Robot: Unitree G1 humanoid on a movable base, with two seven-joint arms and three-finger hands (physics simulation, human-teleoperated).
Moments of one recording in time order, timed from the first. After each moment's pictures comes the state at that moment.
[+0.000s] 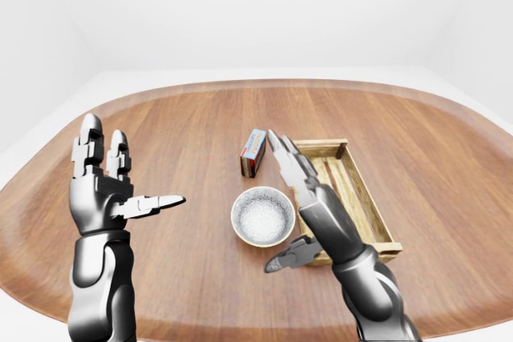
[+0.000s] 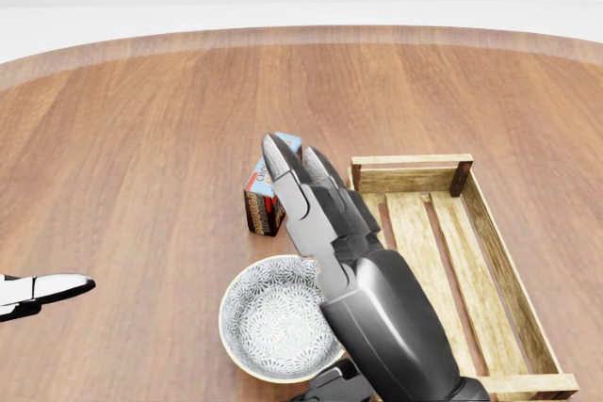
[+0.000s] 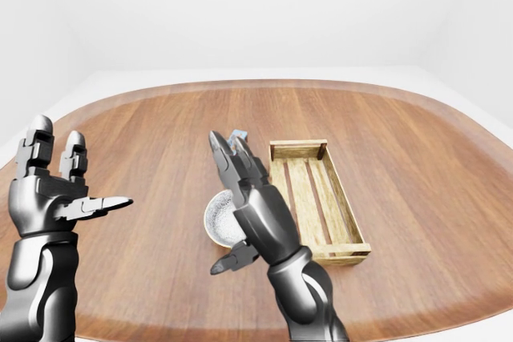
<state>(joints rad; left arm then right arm) 0.00 0.12 0.35 -0.43 -0.33 0.09 -0.08 0.13 -0.08 0.38 -0.75 -0.64 0.09 0.21</state>
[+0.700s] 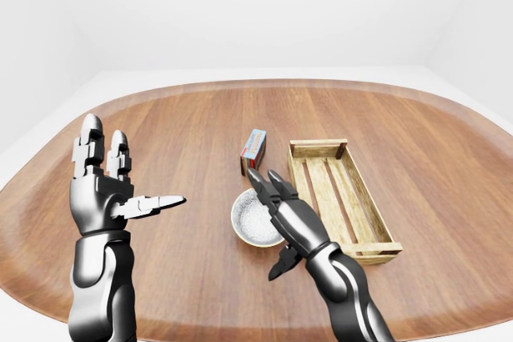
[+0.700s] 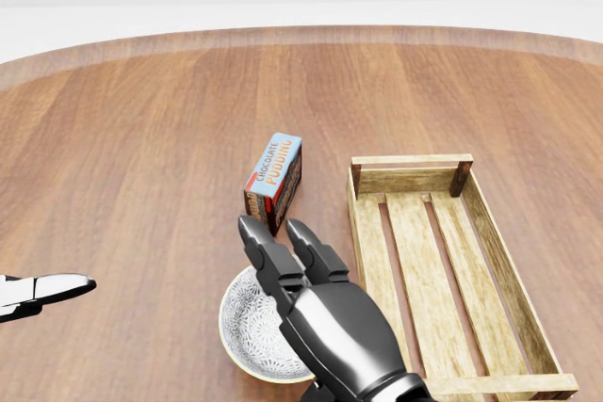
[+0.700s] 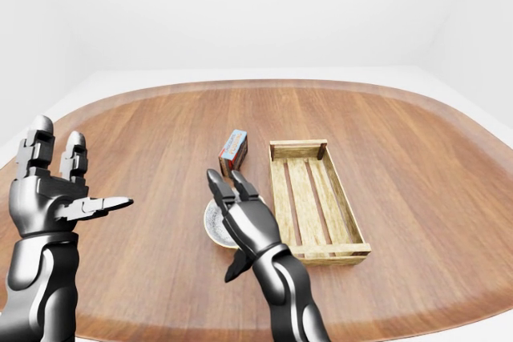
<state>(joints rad) 0.00 0.12 0.35 -0.43 -0.32 0.09 -0.08 0.13 -0.01 0.41 -0.47 -0.98 0.09 0.37</state>
